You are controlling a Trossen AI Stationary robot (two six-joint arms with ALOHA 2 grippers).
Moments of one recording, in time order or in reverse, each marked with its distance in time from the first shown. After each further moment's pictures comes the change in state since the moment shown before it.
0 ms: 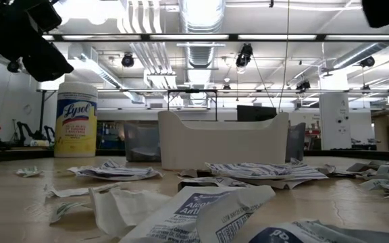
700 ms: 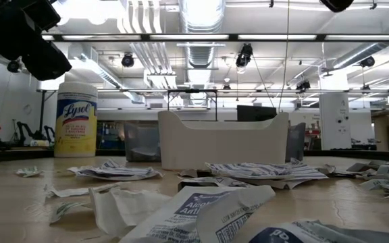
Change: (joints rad) left arm 0.000 -0.001 0.000 0.003 0.032 0.036; right arm 0.040 0.054 -0.012 0.004 -0.052 0.259
